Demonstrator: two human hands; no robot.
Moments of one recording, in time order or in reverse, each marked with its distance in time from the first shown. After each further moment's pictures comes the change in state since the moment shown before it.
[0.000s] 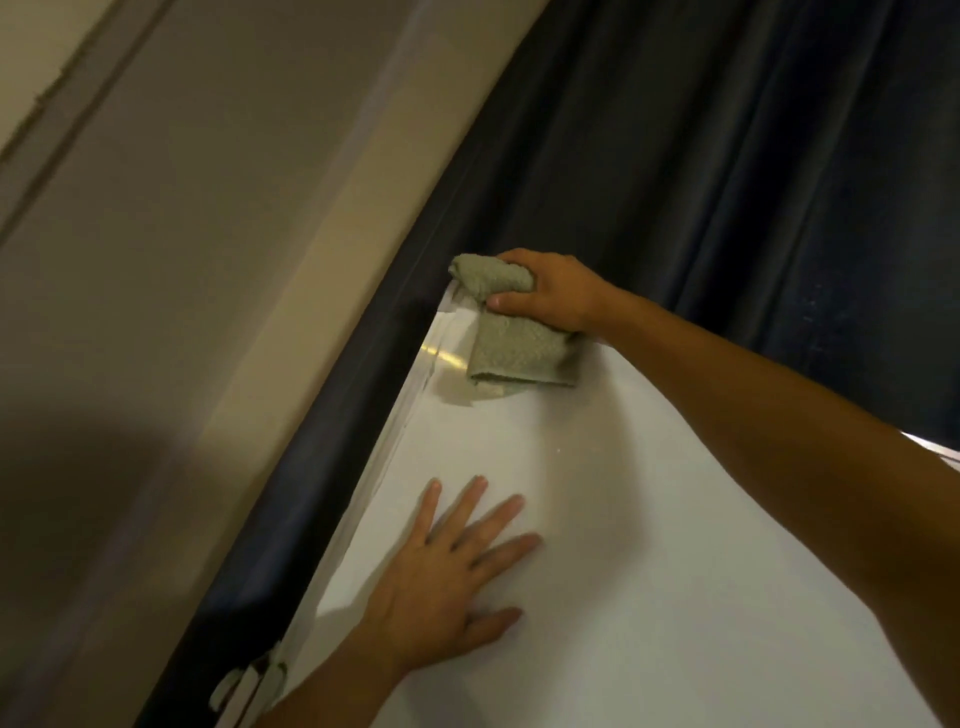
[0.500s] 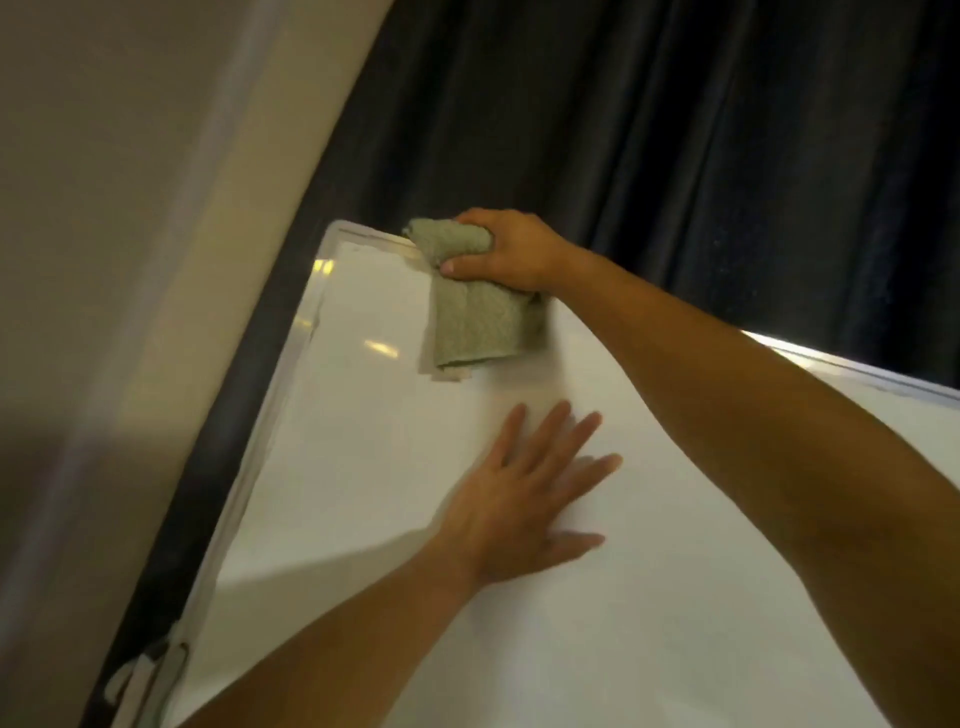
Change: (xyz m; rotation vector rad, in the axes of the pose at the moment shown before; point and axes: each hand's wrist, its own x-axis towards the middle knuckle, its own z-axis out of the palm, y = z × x) left_hand 0.108 0.095 -0.025 -0.120 0.017 0.178; right_hand -0.052 0.036 -0.017 -0.065 0.069 0.088
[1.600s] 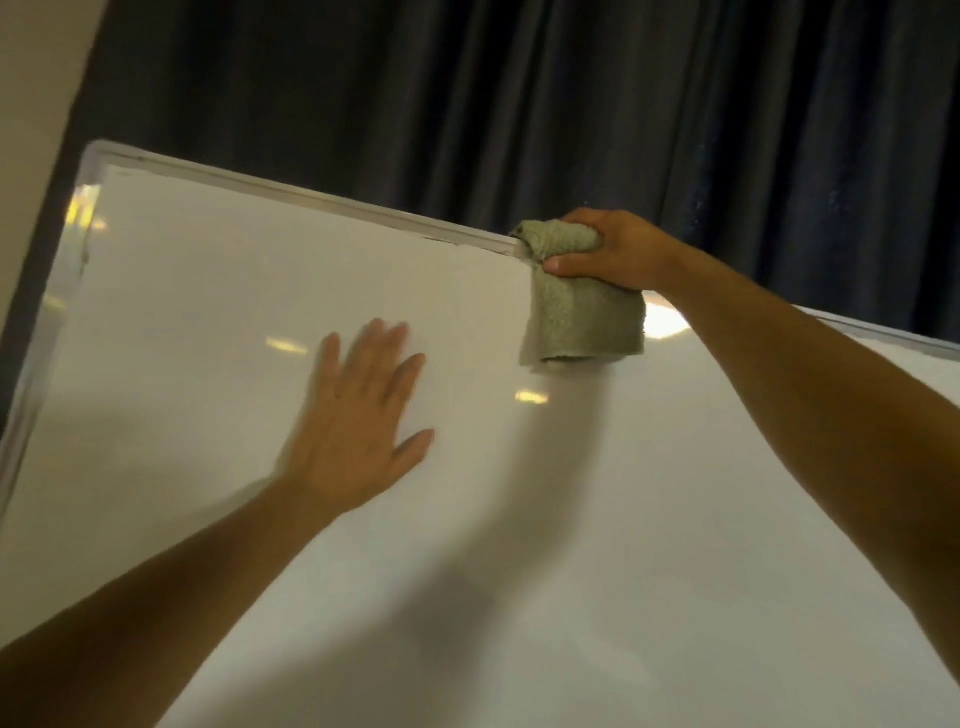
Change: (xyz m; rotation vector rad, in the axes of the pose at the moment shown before) left_hand 0.021 0.057 0.014 0.204 0.076 -0.123; right_hand -0.242 0.203 -0.109 0.068 0.025 0.380
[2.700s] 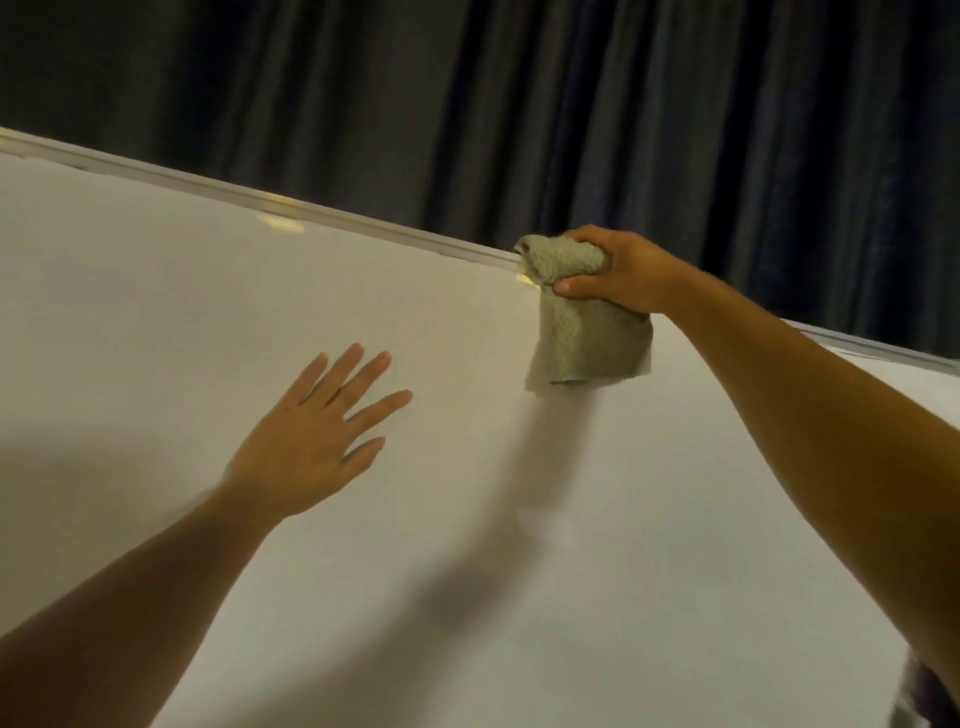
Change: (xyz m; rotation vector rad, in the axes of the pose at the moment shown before) left_hand 0.099 0.292 -0.009 -0.037 -0.005 0.157; right_hand -0.197 0.269 -0.192 0.018 -0.009 0.026
